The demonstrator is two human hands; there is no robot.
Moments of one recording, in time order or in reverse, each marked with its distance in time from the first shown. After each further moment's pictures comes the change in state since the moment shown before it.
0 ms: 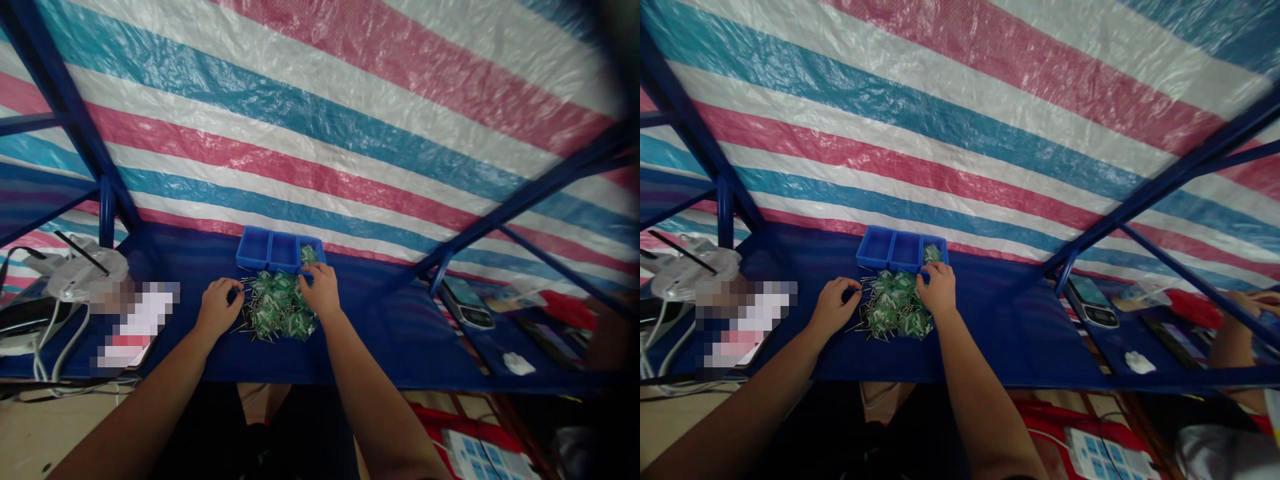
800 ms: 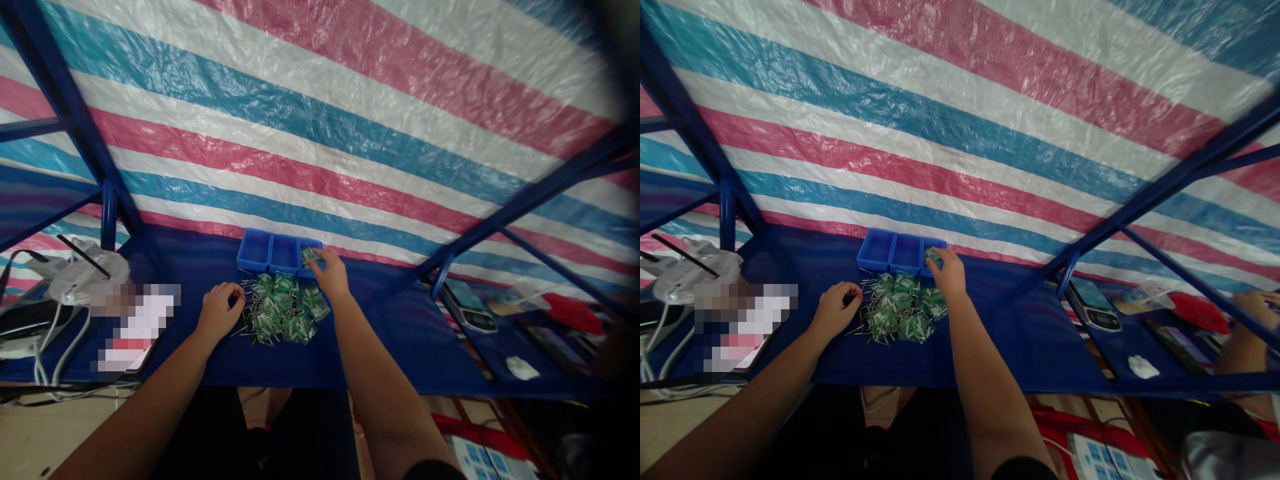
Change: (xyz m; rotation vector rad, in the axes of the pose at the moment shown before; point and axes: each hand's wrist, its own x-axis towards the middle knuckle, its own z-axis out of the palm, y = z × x) left_hand 0.001 0.008 -0.004 0.007 -0.087 -0.062; right_hand 0.044 0.022 -0.016 0.227 0.178 -0.101
